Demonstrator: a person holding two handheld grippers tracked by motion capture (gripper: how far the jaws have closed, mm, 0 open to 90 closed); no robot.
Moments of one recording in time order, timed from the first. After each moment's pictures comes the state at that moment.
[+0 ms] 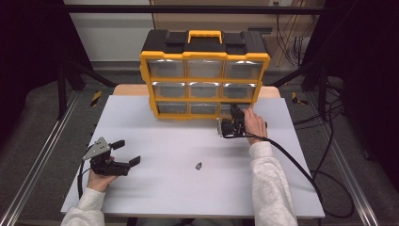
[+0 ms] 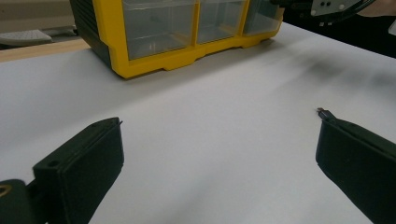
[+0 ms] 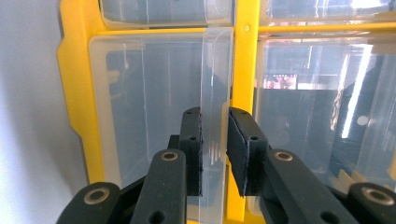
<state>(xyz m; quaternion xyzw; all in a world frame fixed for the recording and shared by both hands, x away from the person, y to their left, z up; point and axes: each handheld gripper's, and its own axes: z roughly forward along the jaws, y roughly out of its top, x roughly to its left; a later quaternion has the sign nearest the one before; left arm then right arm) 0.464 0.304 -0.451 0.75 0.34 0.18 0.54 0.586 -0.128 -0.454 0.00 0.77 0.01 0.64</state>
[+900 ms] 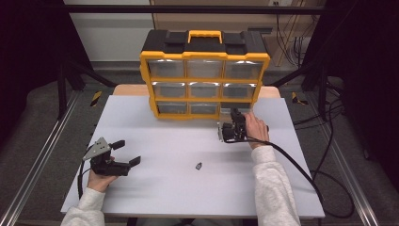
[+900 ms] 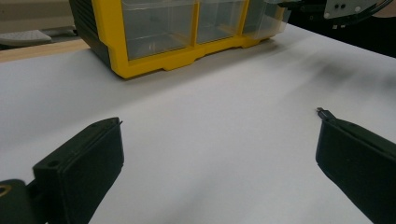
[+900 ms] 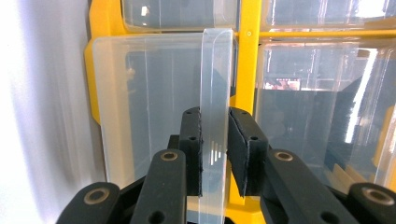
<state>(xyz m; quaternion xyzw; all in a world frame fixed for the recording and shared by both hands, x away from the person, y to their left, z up) 0.464 0.304 -0.451 0.75 0.34 0.18 0.54 0.569 -0.129 -0.453 -0.01 0.78 0.02 0.63</state>
